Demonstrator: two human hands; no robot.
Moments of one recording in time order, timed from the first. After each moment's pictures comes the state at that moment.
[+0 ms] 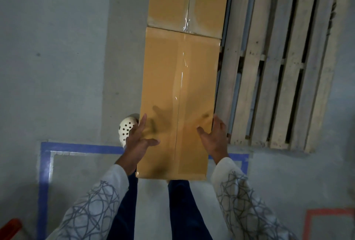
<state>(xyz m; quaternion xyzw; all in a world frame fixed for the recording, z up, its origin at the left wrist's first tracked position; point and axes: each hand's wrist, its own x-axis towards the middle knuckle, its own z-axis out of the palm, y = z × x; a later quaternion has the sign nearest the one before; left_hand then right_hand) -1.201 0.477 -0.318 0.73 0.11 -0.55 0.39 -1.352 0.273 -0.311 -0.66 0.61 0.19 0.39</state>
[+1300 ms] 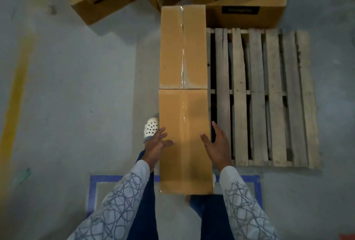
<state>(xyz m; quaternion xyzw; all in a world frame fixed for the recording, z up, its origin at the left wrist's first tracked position) -1.144 0.392 -0.107 0.71 0.09 -0.56 0.43 -1.305 0.240 -0.100 -0.65 0.57 0.06 0.50</state>
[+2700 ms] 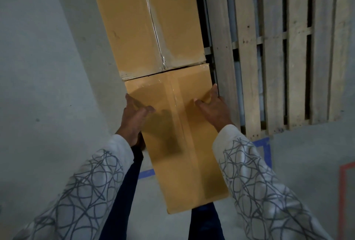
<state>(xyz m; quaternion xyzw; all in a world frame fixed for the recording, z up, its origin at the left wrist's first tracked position) -1.001 0.265 -0.334 0.76 0.10 -0.59 0.27 -1.205 0.124 -0.348 -0.55 0.67 0.25 0.43</state>
